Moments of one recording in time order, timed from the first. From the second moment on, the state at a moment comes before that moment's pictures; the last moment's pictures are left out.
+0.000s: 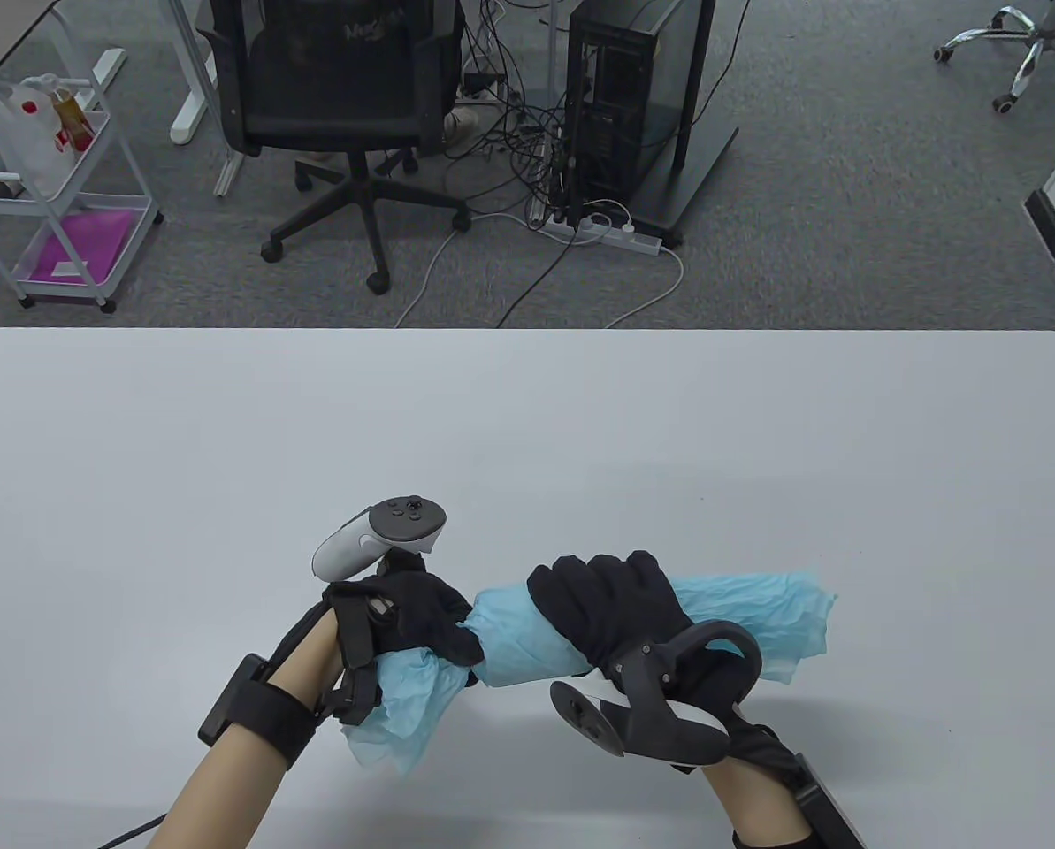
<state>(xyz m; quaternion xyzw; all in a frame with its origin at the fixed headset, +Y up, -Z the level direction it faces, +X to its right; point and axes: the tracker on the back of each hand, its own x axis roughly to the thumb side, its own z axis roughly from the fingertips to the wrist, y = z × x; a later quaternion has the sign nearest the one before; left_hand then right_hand) -0.148 -0.710 -0.330 -0.55 -0.30 0.45 0.64 0.059 -0.630 -0.221 -0.25 0.16 -0.95 0.11</state>
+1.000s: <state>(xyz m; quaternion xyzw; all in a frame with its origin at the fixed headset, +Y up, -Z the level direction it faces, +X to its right) -0.148 -0.661 -0.247 0.24 -0.22 -0.07 0.94 0.106 -0.636 -0.269 -0.20 0.00 -0.97 -0.13</state>
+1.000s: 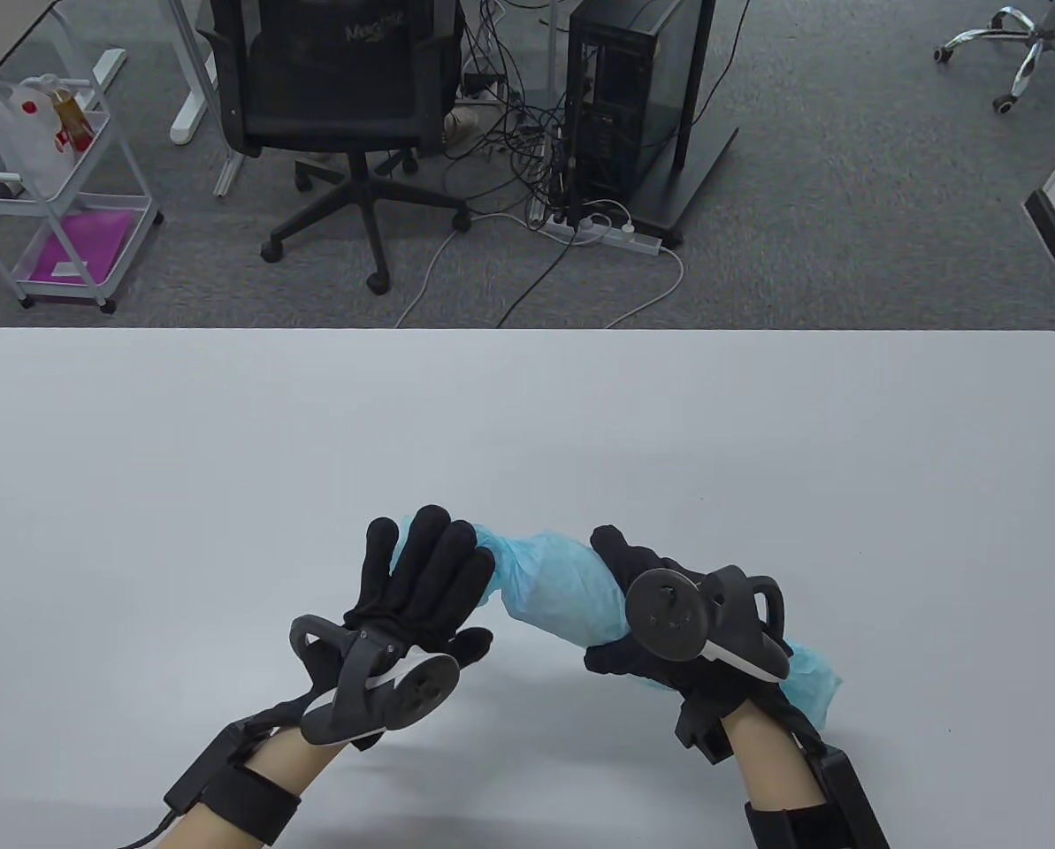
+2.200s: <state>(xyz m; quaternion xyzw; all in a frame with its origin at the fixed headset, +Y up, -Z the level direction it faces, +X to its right) -0.171 -0.729 -0.322 -0.47 -0.27 0.51 0.67 0.078 -0.656 -0.226 -0.26 0.14 -0.95 0.06</state>
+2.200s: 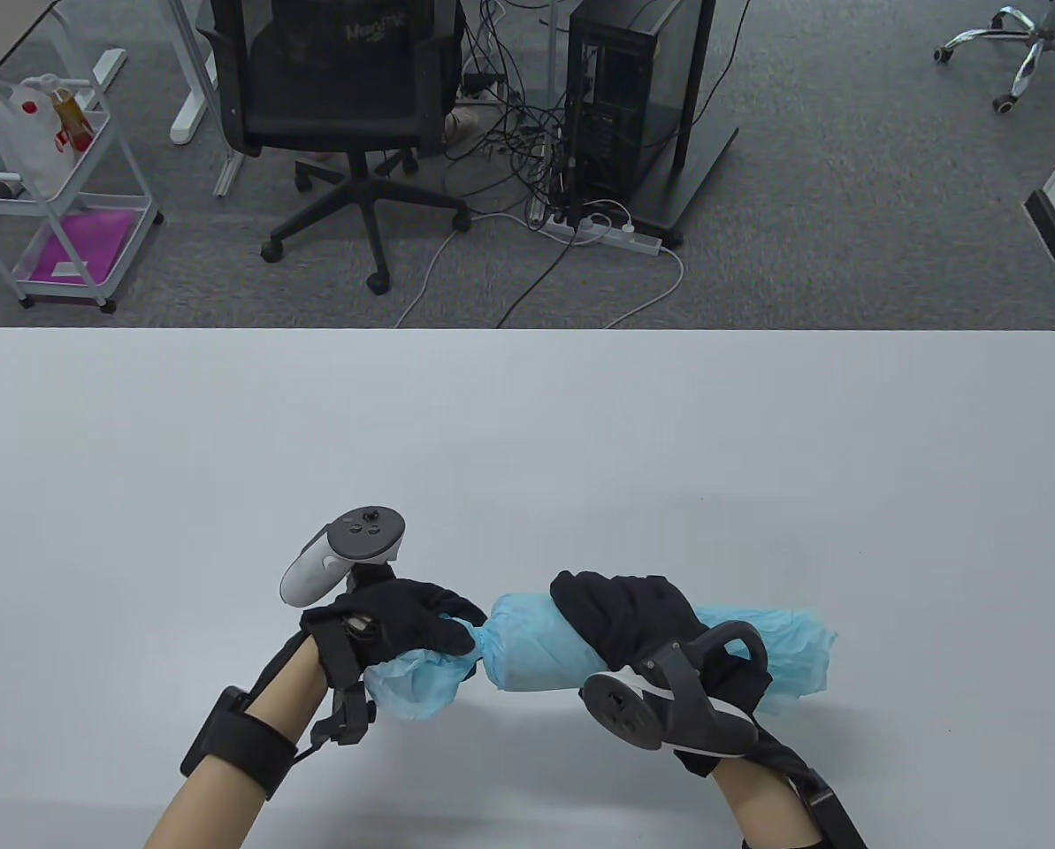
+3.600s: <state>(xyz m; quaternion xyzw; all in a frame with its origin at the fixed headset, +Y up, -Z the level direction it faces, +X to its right) -0.162 -0.657 -0.215 0.21 -0.35 0.12 0.91 0.104 -0.665 -0.269 -0.18 0.02 -0.98 -0.10</state>
